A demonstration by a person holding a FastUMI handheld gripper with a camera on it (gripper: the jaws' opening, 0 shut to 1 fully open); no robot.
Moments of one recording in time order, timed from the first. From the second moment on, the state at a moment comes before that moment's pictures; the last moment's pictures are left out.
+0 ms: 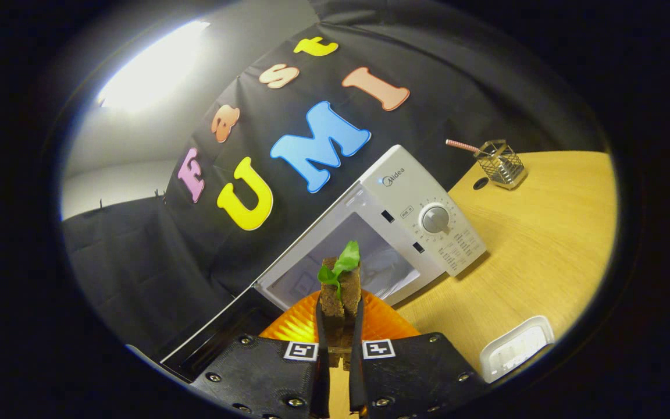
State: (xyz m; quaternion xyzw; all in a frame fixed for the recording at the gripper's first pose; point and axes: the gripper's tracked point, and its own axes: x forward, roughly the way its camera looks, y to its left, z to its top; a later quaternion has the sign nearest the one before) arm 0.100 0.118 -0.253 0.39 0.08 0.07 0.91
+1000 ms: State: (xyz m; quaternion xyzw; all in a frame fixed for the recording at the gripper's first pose) arm 0.223 0.162 -0.299 0.59 0.05 -0.03 0.81
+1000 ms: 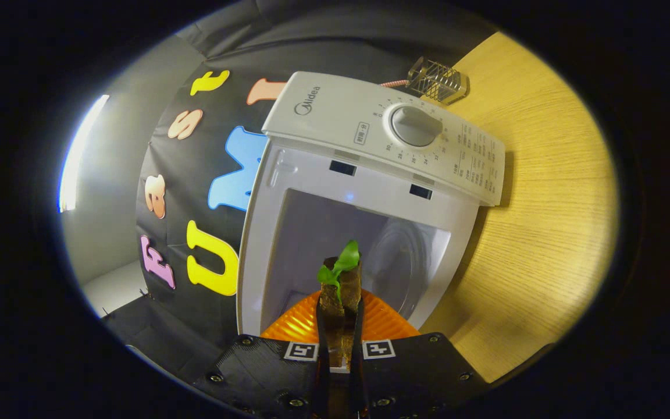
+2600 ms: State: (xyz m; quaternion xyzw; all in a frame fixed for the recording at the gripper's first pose) arm 0.284 0.144 -0.320 0.48 0.08 -0.14 0.86
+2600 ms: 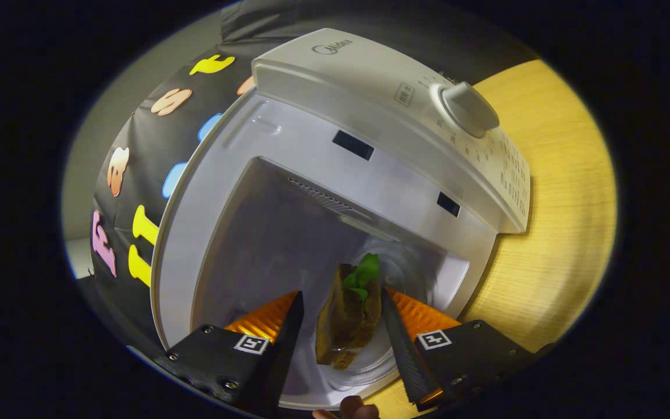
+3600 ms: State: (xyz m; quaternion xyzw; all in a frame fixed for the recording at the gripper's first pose) arm 0.115 0.162 -0.234 0.14 0.08 0.02 0.99
